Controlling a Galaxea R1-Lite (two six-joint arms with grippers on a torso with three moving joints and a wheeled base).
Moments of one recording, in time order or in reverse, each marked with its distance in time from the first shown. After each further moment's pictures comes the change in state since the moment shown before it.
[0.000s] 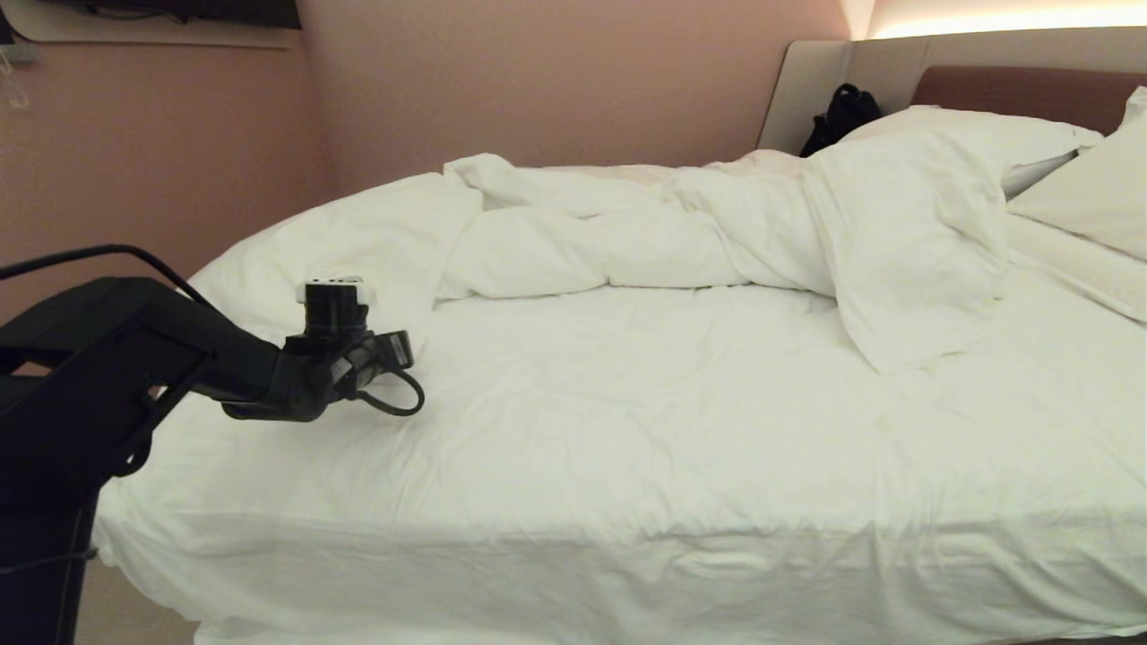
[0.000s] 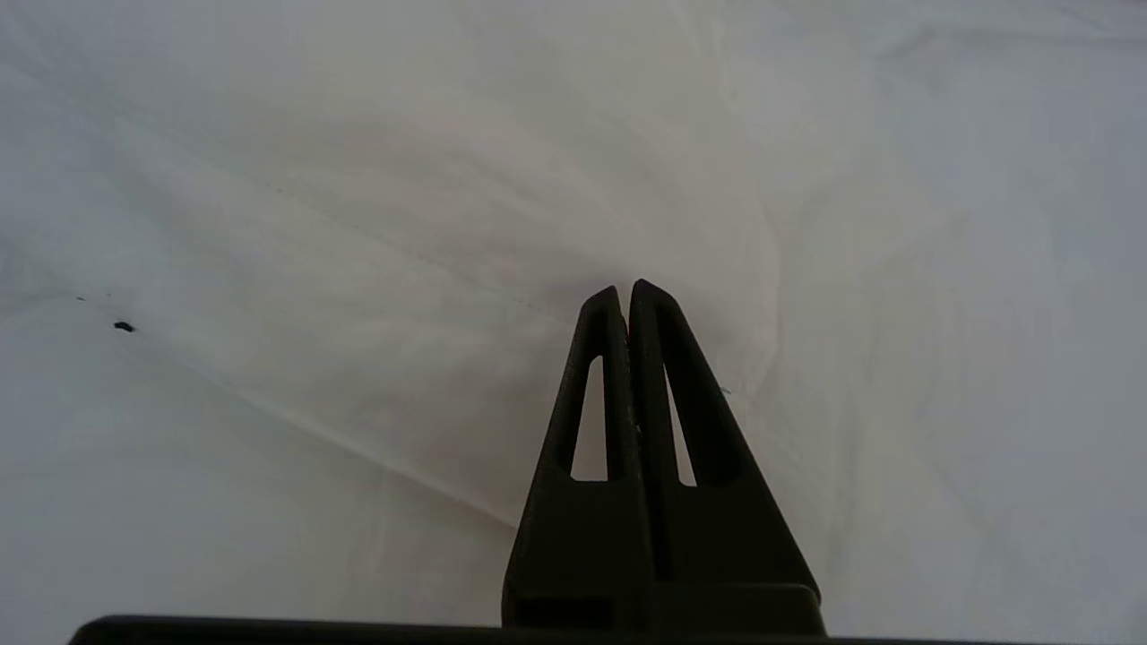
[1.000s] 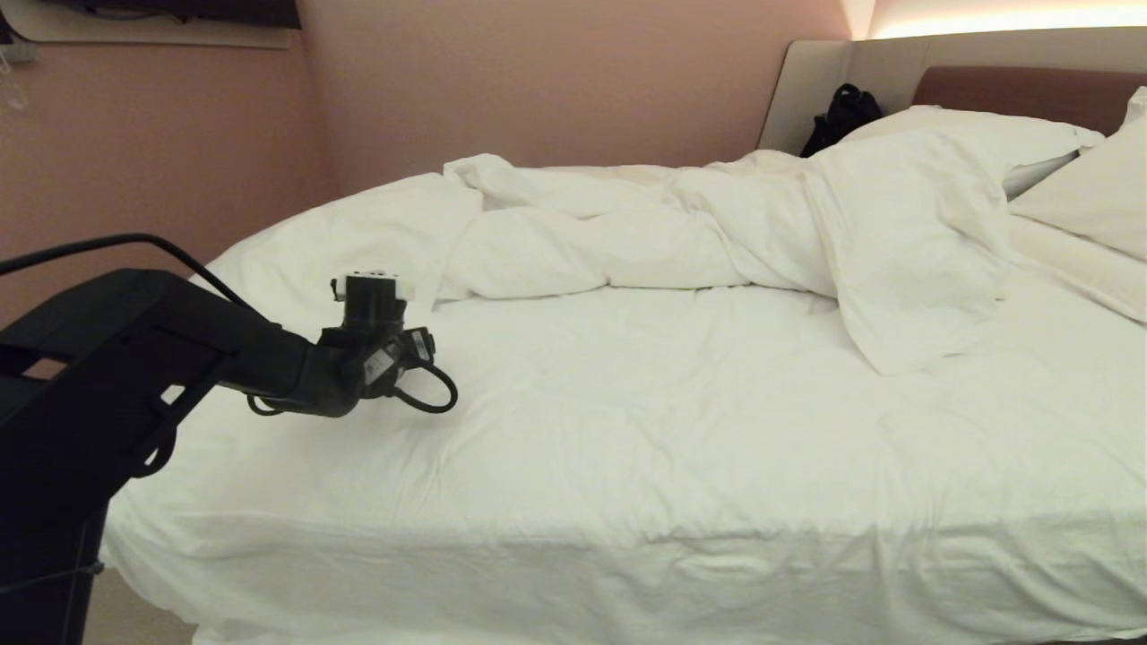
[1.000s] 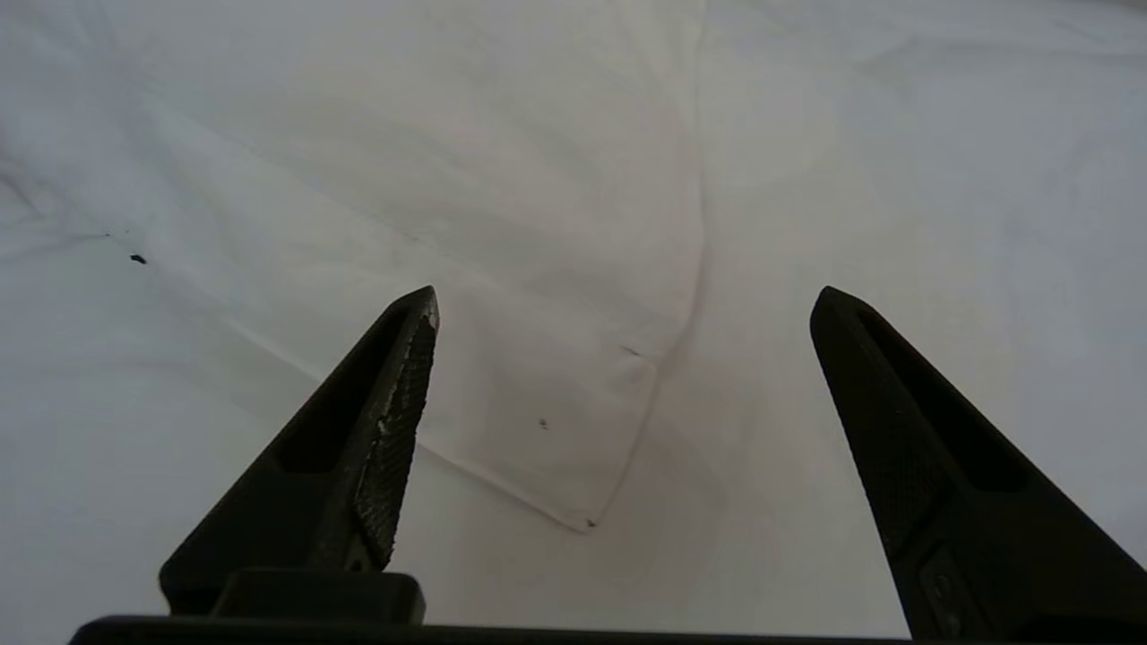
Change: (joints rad) left arm -0.111 -0.030 -0.022 0.077 0.218 -0.037; right arm 0.000 0.000 0.000 0.000 0.000 -0.001
